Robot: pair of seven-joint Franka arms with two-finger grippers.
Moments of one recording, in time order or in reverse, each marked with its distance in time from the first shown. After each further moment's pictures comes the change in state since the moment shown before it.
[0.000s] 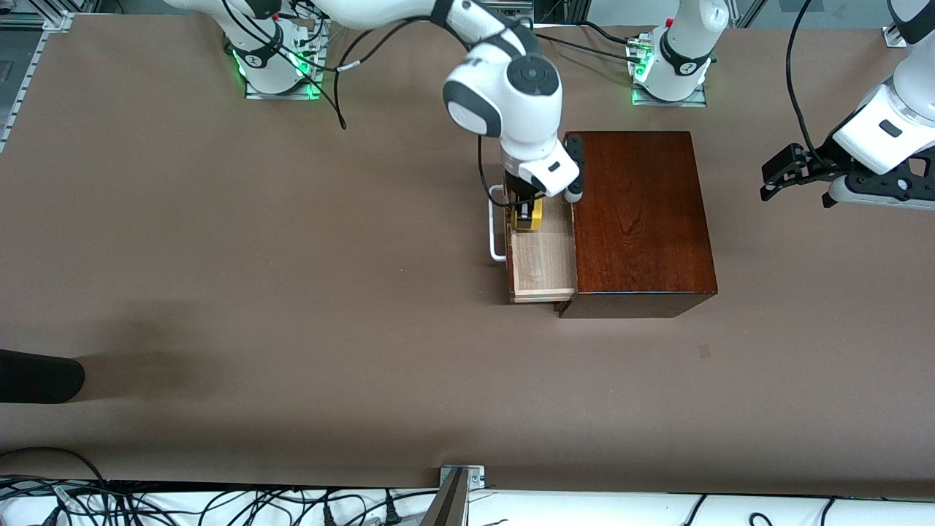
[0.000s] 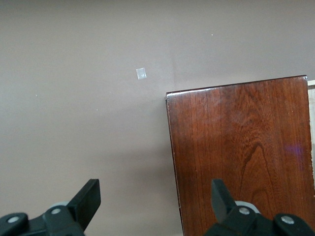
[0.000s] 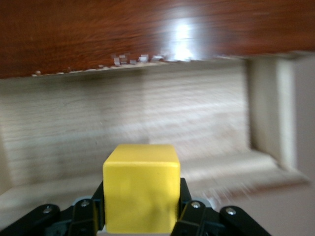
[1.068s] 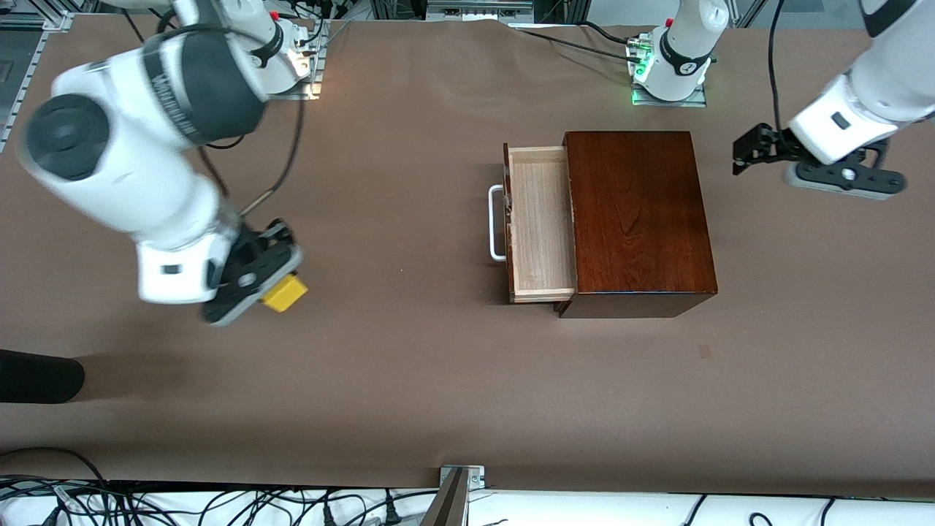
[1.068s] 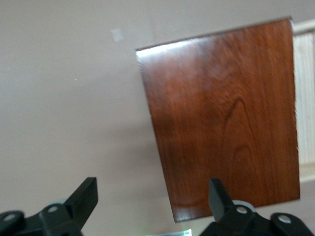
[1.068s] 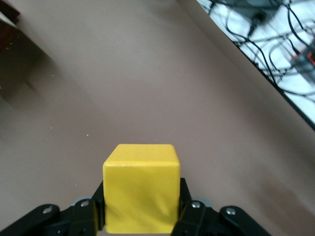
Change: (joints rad) left arm -0.013 0.000 -0.083 0.012 -0.018 -0.184 0.031; right arm -0.616 -0.227 -0.024 0.015 0.155 -0.305 0.027
